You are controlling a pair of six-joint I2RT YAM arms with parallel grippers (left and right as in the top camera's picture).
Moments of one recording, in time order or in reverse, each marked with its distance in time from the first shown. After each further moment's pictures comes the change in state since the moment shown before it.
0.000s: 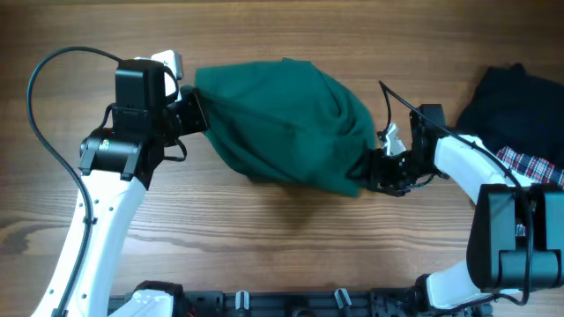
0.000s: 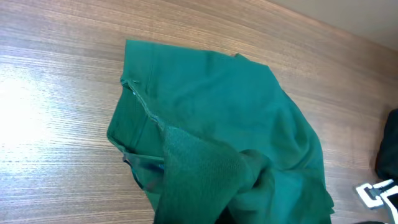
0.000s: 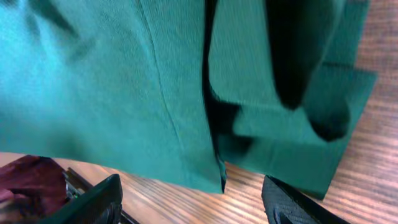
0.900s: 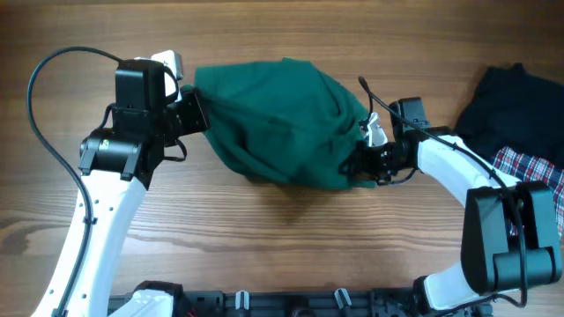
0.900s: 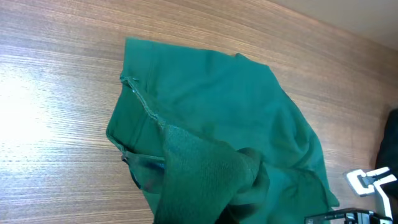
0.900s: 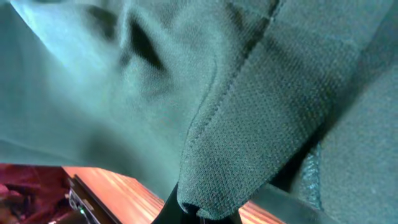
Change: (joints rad) left arm 0.000 0.000 0.000 -0.002 0.000 0.000; right arm 0.121 0.000 0.000 0.200 -0.039 0.109
